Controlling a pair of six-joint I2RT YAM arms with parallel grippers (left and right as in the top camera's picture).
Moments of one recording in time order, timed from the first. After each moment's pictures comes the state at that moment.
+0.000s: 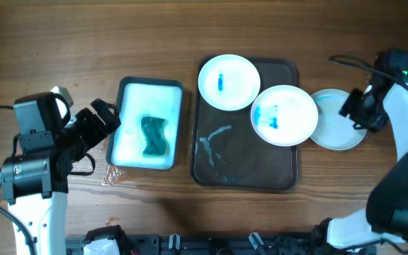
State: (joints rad) left arm 0.17 1.01 1.08 -1.01 0.22 -0.53; right arm -0.29 1.70 1.26 -0.98 0.03 0.25
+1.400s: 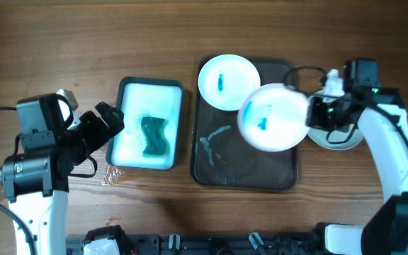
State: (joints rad) left arm 0.15 1.03 1.09 -1.05 0.26 -0.52; right arm -0.05 1.50 1.10 -0.94 -0.25 0.10
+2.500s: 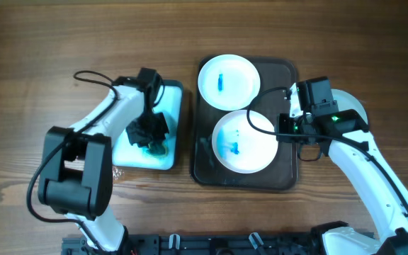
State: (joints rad) left arm -0.23 1.87 1.20 -1.04 0.06 -0.55; right arm 0.21 1.36 0.92 -0.78 -0.12 0.24
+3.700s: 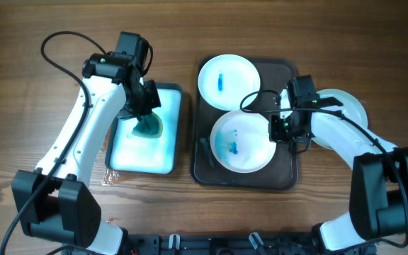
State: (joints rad) left arm -0.22 1.69 1.44 -1.17 0.00 -0.48; right arm 0.17 1.70 0.91 -0.62 -0.20 0.23
